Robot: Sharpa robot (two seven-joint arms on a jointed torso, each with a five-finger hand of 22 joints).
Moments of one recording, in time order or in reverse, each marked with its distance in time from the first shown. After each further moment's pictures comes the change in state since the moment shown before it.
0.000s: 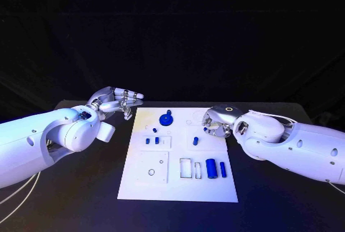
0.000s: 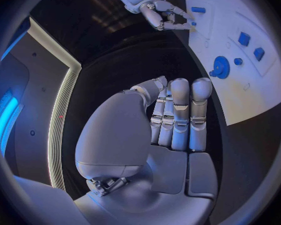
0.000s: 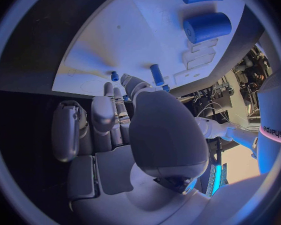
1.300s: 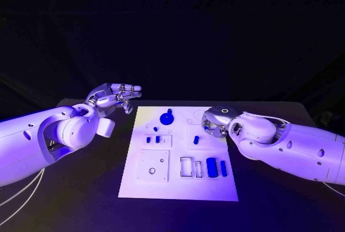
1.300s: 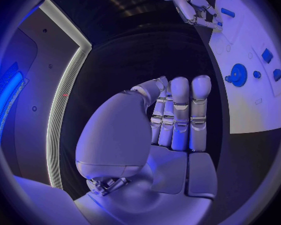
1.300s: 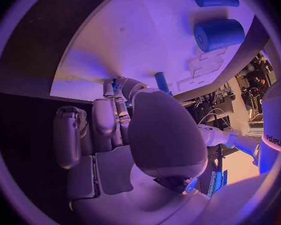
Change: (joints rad) left arm 0.000 -0.009 -0.001 0.003 0.167 0.026 0.073; left_hand 0.004 0.004 -0.005 -0.011 0.000 0.000 0.000 0.000 -0.003 -0.003 -0.004 0.011 0.003 -0.004 -0.003 -0.010 -0.029 0.000 0.000 0.000 -0.032 -0.030; right arm -0.030 0.058 0.005 -0.064 -0.046 0.016 -0.015; right_hand 0.022 0.031 0.100 -0.069 -0.003 0.084 -0.013 -0.004 0.011 0.076 -0.010 -0.015 -0.023 0.004 -0.004 0.089 0.068 -0.018 0.004 -0.004 0.128 0.000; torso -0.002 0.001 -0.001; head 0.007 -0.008
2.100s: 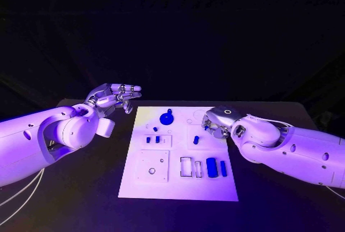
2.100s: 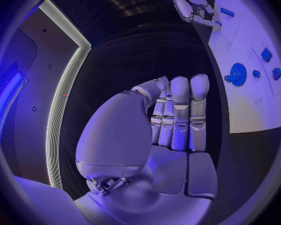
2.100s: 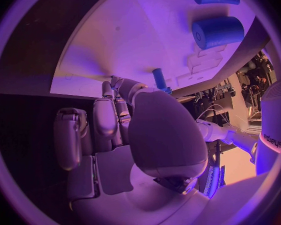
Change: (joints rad) left arm 0.000 0.002 0.000 -0.005 -0.002 0.002 -0.005; left_hand 0.004 0.004 0.000 -0.011 0.000 -0.004 0.004 -0.004 -0.002 -0.004 0.004 0.000 0.001 -0.003 0.003 -0.005 -0.010 0.016 0.000 0.000 -0.019 -0.022; right arm -0.012 -0.030 -0.002 0.029 0.008 -0.085 0.001; right_hand -0.009 0.017 0.087 -0.065 -0.016 0.027 -0.006 0.004 0.014 0.015 0.015 -0.020 -0.008 0.000 -0.007 0.009 -0.006 0.001 -0.001 -0.007 0.023 0.000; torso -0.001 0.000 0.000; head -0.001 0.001
